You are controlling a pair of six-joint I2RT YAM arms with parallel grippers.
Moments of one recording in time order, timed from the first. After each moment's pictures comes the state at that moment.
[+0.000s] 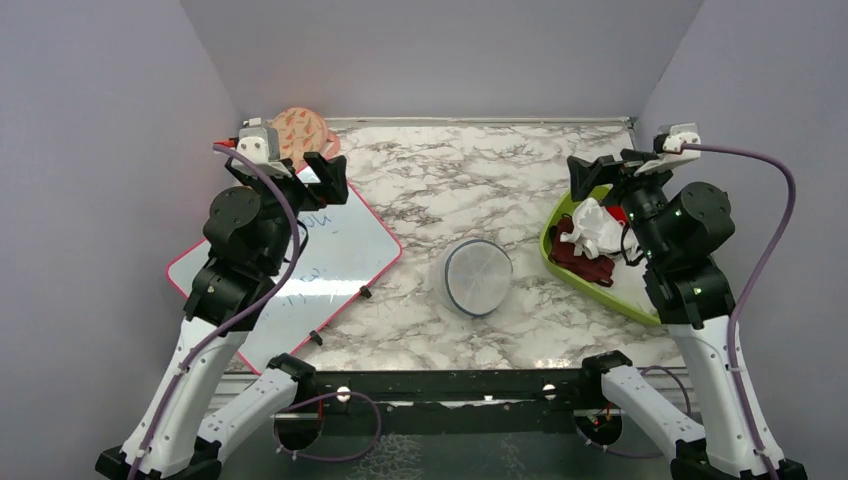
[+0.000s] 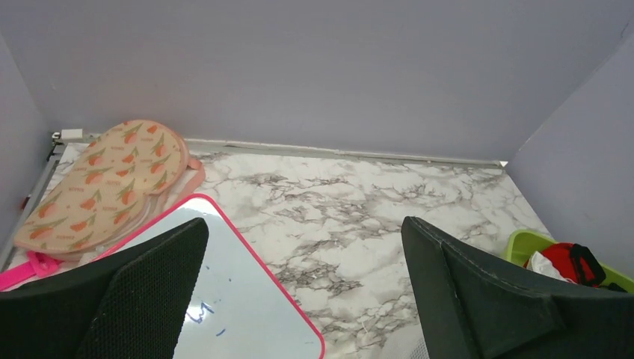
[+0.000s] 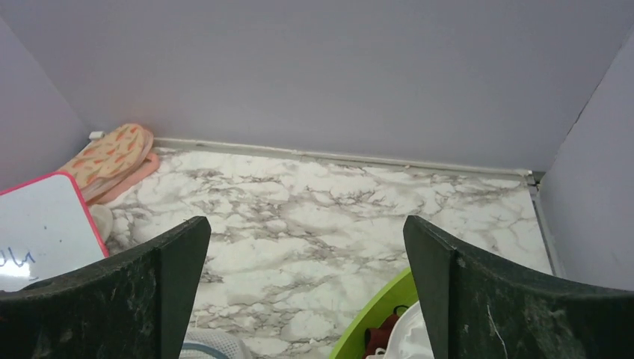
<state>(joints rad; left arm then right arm) -0.44 0.81 1.20 -0.35 -0.26 -0.26 0.22 0.80 1.16 -0.27 0.01 0.05</state>
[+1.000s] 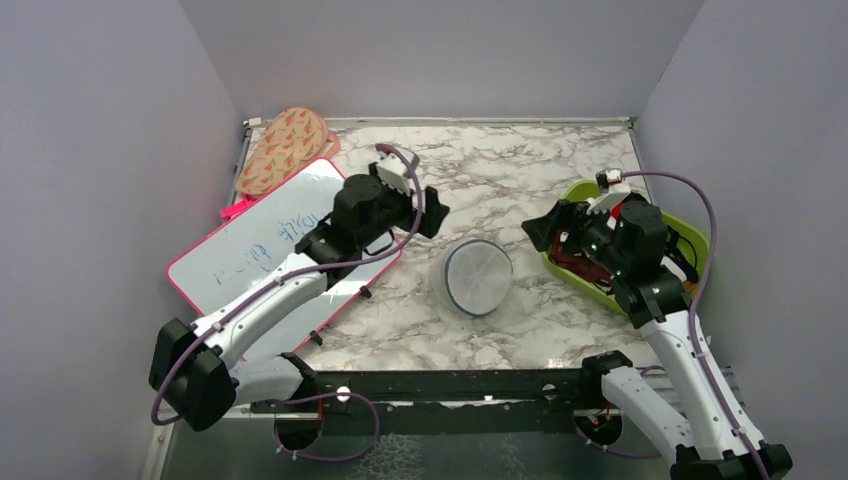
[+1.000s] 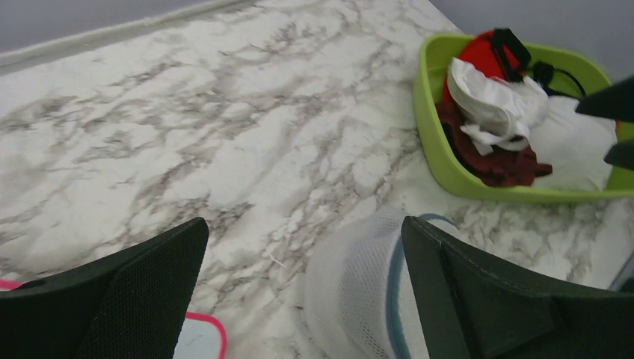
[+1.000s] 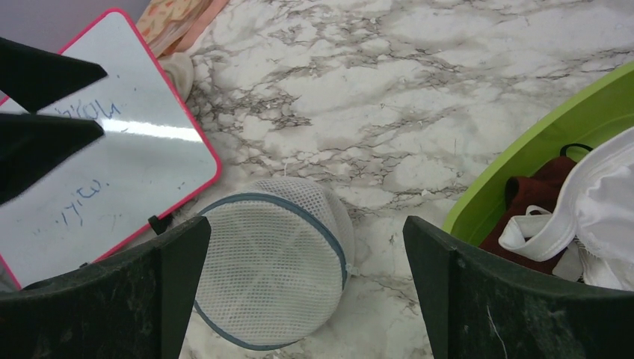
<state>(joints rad) -0.61 1.17 0.95 0.03 0.06 -0.21 0.22 0.75 0.81 -0.35 -0.25 0.33</state>
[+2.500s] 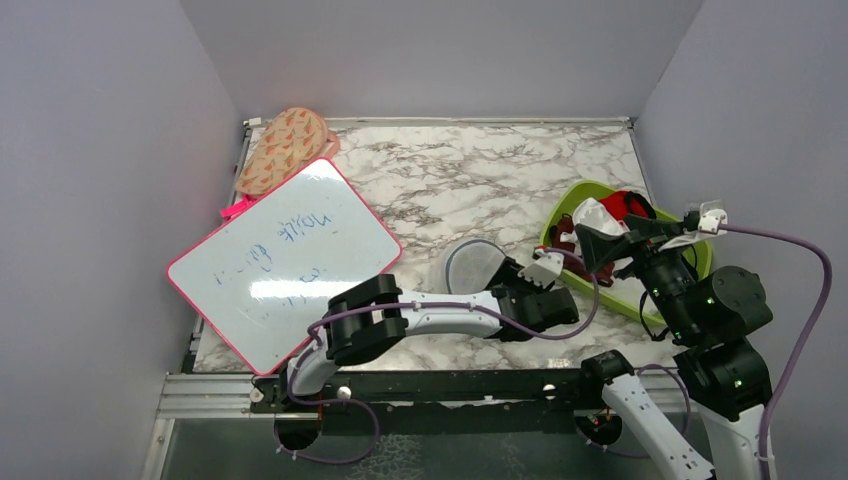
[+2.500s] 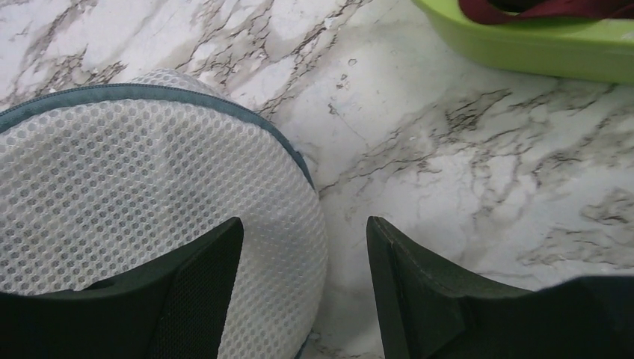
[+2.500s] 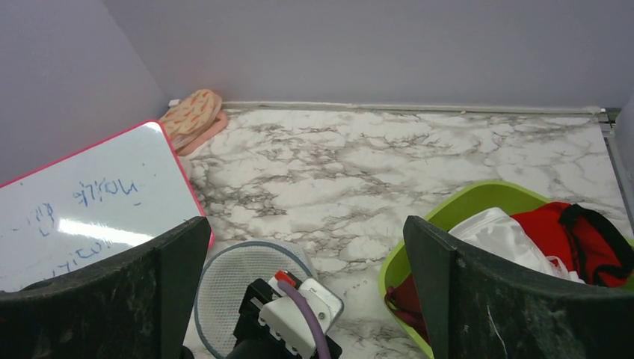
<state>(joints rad) -1.37 2.09 1.60 -0.48 -0.90 -0.58 0.31 0.44 1.06 -0.57 0.01 0.20</state>
